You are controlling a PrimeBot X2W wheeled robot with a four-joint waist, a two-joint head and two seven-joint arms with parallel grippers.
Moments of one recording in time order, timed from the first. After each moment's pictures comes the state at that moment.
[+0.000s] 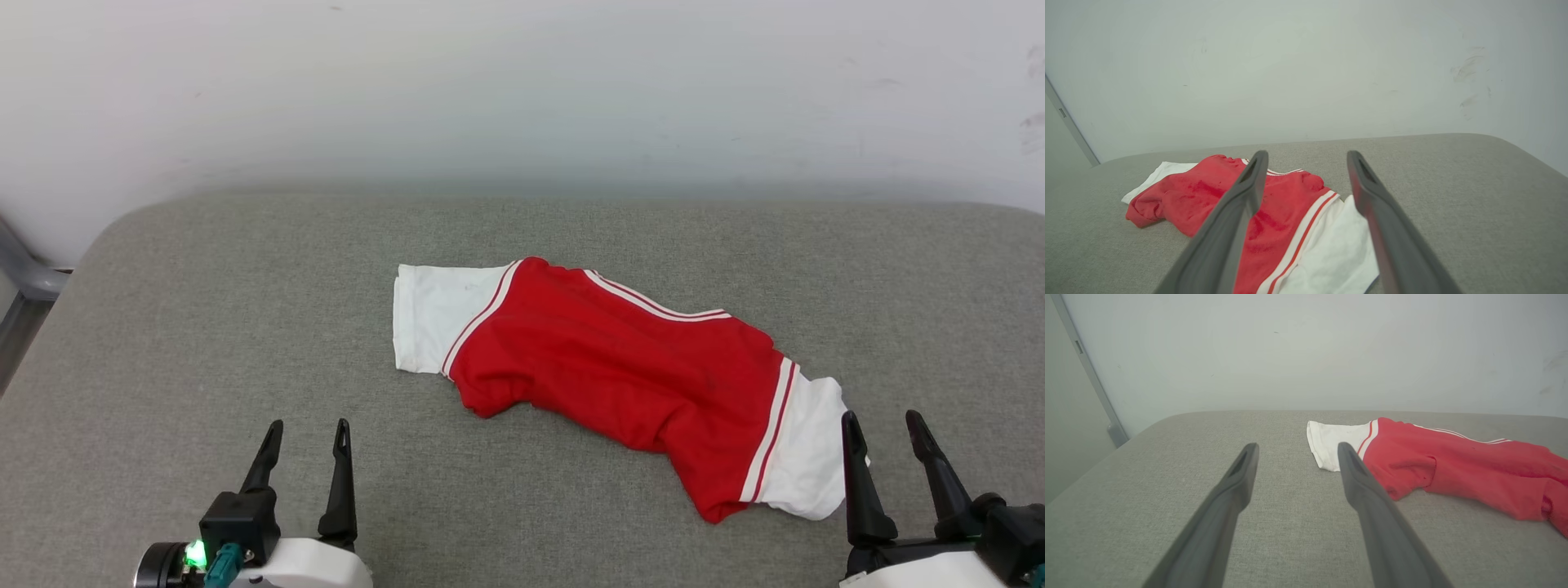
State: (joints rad) left arm 0.03 0.09 -0.05 0.14 -0.11 0.03 -0.26; right arm 0.10 -0.05 -0.07 0.03 0.19 0.13 -0.26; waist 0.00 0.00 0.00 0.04
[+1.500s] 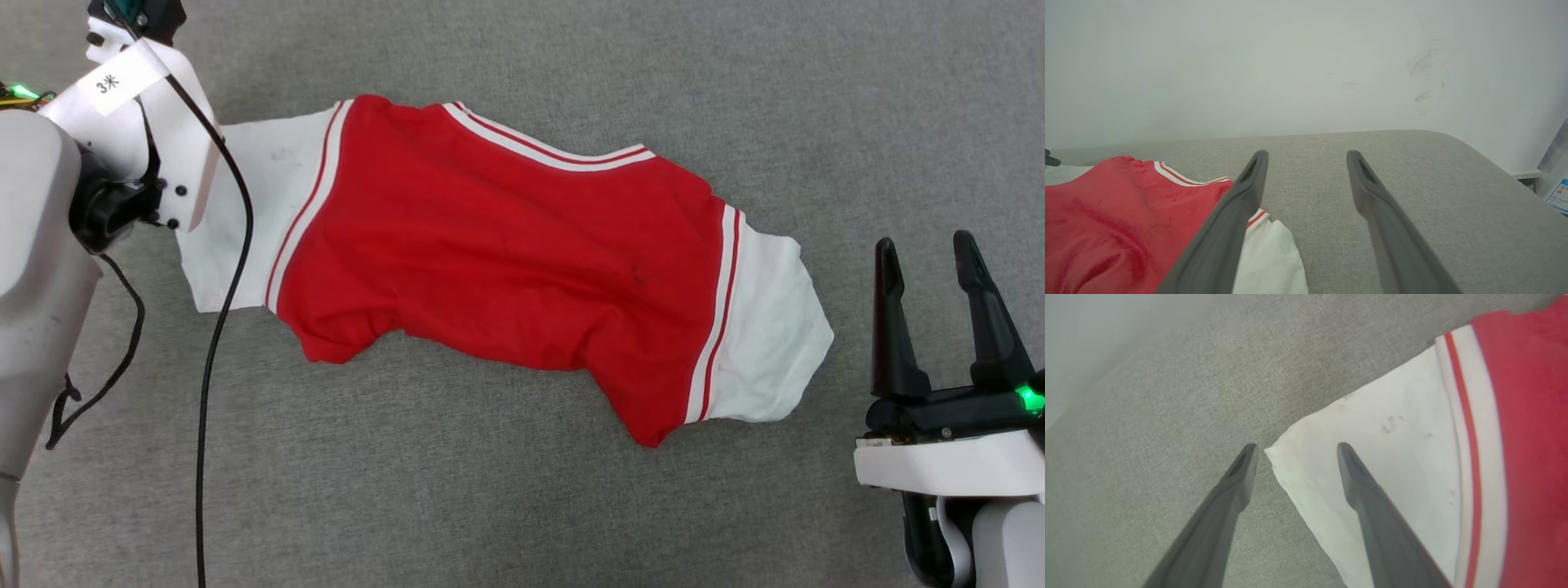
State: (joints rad) left arm -1.09 0.59 -0.61 0.62 -0.56 -0.13 0.73; right arm -0.13 -0.05 -0.06 -0.12 0.16 0.13 -0.26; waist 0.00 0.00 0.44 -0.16
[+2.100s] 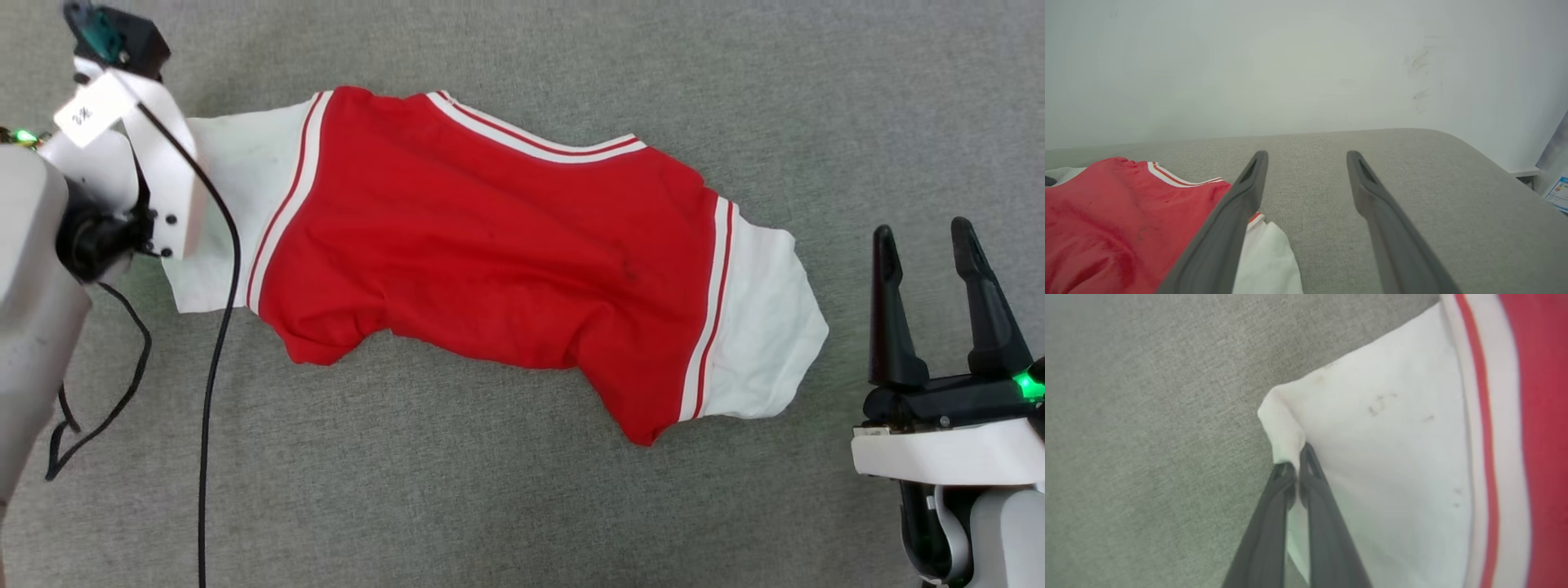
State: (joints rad) left arm -1.07 0.62 -0.68 0.67 -0.71 -0.13 0.73; right arm -0.16 -0.05 -0.05 -0.11 0.17 0.13 -0.26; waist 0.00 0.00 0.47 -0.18
